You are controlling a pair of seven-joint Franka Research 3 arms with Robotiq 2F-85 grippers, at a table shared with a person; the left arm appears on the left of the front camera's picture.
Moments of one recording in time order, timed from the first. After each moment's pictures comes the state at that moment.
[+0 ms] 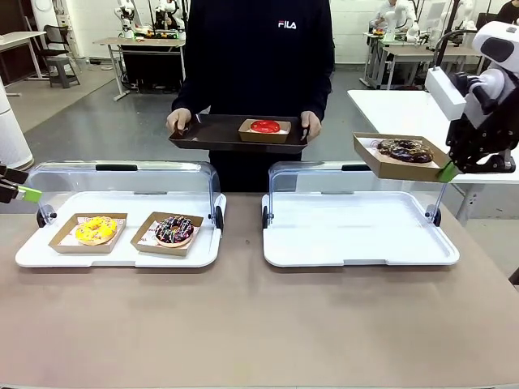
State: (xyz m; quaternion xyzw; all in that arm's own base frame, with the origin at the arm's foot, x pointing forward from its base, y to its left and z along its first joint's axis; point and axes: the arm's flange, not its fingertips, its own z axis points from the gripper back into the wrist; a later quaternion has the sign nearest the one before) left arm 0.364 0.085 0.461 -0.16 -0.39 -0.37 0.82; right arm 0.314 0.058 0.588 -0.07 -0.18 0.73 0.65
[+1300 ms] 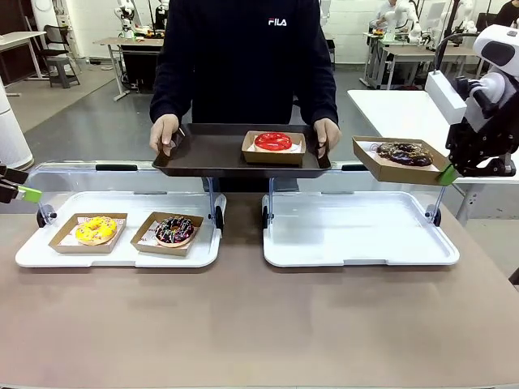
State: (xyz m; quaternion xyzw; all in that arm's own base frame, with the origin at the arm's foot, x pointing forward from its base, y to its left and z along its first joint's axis) left arm 0.364 0.085 0.461 -0.16 -0.40 -0.37 0.82; right arm 0.312 0.058 0.584 -0.06 -0.18 0.73 0.65
